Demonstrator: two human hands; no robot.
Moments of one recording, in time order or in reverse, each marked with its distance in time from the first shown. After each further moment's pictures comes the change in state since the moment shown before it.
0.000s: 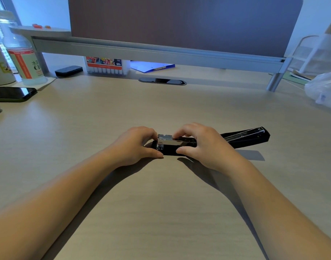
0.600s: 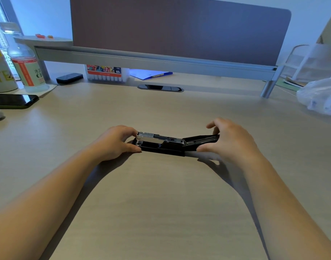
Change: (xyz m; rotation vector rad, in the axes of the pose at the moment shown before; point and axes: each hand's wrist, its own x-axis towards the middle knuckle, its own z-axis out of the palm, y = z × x) left_hand 0.005 -0.030 -0.021 0.003 0.051 -0.137; right_hand -0.009 0.029 -0.030 -0.185 0.179 0.311
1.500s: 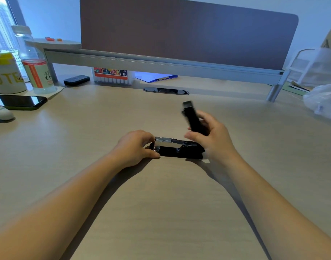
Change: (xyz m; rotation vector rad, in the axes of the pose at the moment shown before) left_hand -0.006 0.021 0.010 0.017 0.004 0.022; right_hand 0.019 -0.030 0.035 0.788 0.066 -0.137
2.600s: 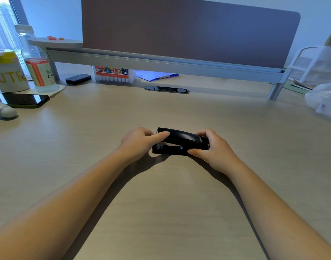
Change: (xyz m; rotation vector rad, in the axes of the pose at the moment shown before) left_hand 0.001 0.007 0.007 -0.378 0.041 -0.089; right_hand -0.015 0.022 -0.010 -0.333 -0.161 0.161
